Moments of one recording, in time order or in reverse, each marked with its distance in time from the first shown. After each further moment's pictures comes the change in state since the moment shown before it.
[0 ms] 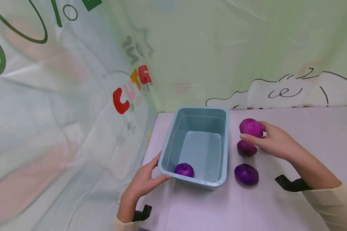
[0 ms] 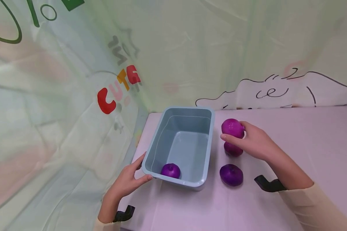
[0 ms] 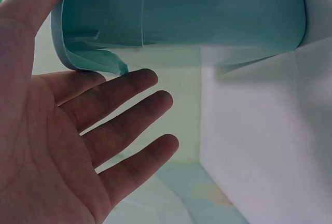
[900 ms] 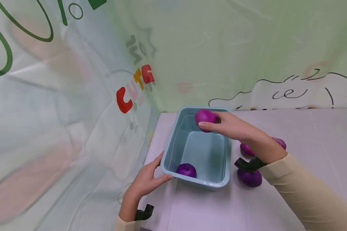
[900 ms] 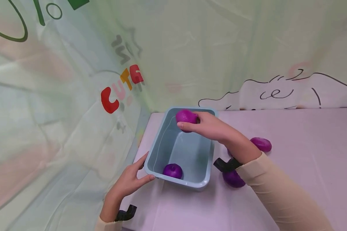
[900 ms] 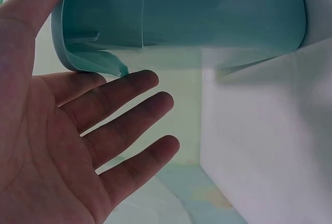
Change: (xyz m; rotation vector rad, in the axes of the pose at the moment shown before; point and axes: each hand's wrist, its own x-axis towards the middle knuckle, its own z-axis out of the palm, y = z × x) left_hand 0.001 -0.001 -0.003 0.011 -0.016 0.017; right_hand 0.050 -0.116 0.025 0.325 -0.252 -0.228
